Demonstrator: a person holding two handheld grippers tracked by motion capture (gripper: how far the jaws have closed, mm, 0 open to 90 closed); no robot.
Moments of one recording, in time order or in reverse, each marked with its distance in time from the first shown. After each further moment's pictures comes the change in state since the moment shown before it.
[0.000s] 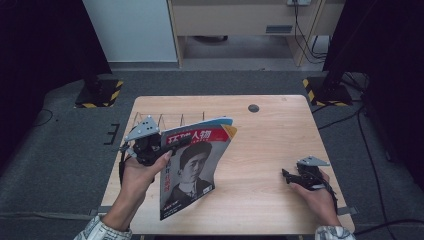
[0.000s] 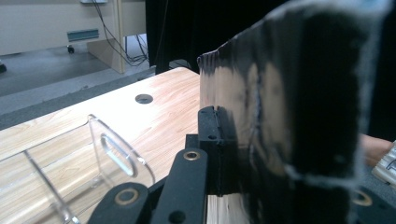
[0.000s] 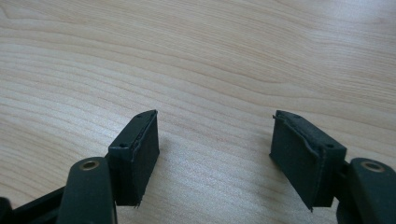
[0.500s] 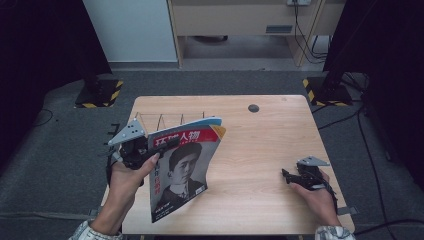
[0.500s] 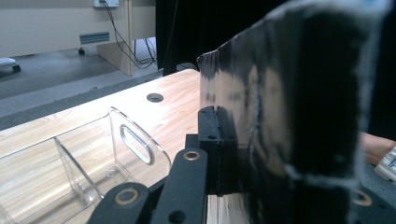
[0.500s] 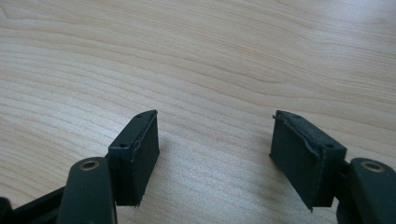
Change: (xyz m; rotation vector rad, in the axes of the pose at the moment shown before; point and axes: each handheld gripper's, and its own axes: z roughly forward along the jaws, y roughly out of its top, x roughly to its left) left arm 0.008 -0.006 -0.025 -0.022 0.028 -0.011; right arm 0.000 0.000 0.000 0.000 0.000 0.001
